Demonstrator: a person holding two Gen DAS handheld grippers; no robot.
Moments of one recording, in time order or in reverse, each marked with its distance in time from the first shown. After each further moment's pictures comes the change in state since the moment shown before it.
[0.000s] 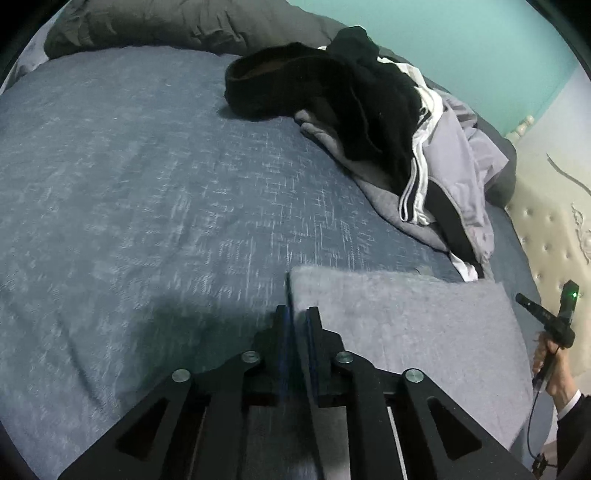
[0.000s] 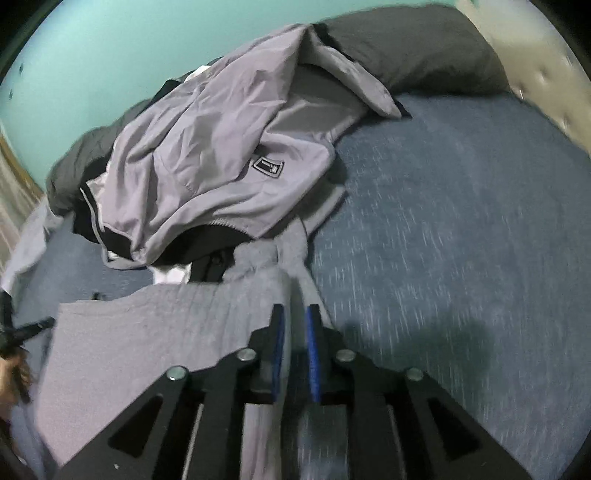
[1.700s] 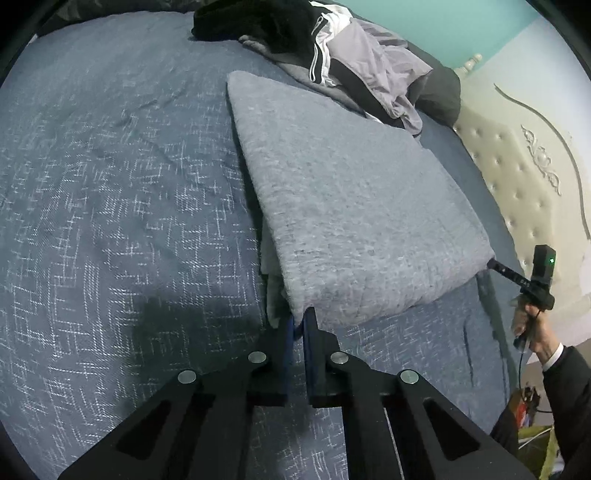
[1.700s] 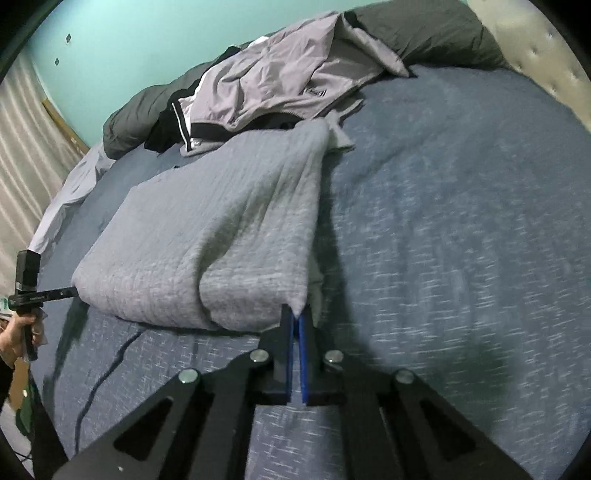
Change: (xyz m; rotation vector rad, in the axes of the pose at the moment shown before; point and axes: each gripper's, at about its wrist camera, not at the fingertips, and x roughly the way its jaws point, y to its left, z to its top) left arm -0.084 -0.043 -0.182 0.104 0.169 -0.104; right arm -0.130 0.014 -0.180 -0.119 0.066 0.090
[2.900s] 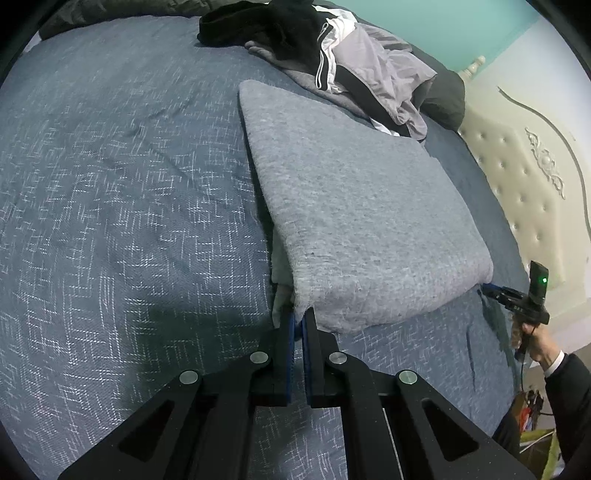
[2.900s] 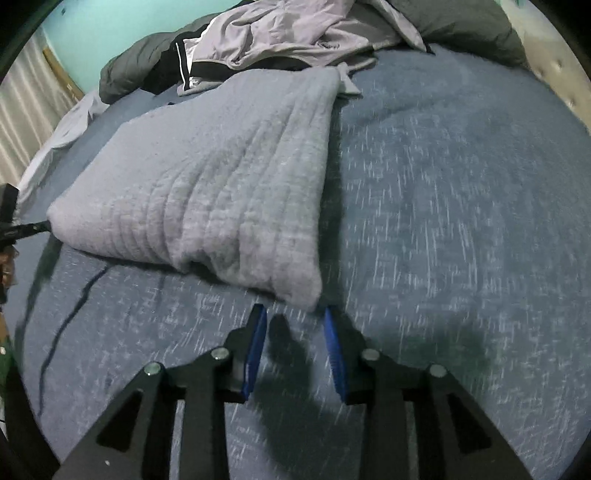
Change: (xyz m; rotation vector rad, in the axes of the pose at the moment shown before) left arm -0.003 0.000 0.003 -0.002 -0.004 0.021; right arm 0.025 0.009 -0.024 -0.118 0.153 -0.080
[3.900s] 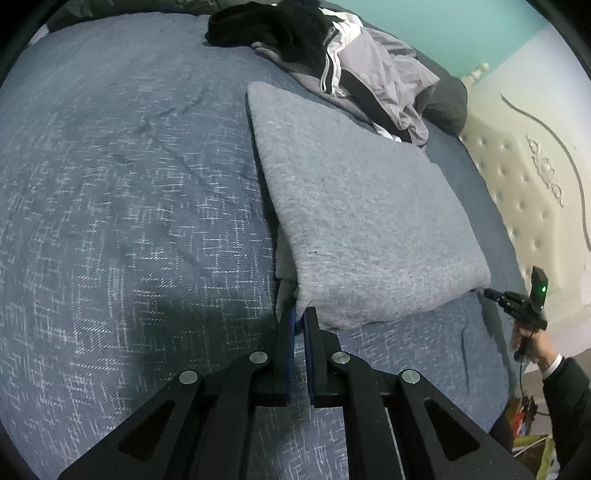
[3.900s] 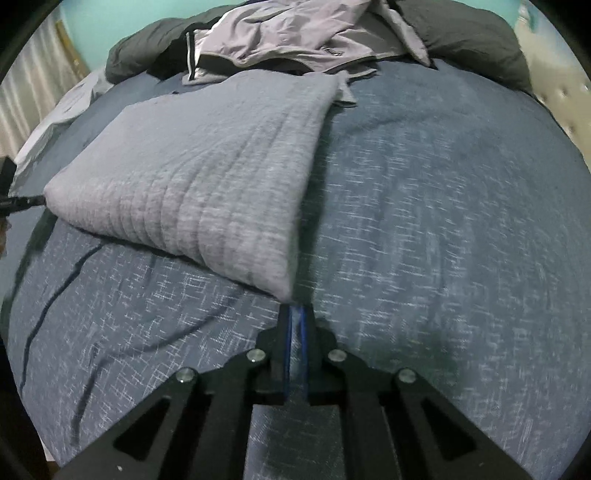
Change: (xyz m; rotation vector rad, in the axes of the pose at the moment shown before) left arm -0.013 0.007 -0.008 -0.052 -0.013 -0.026; right arm -0.026 -0.008 -0.018 -0.064 0.015 -0.040
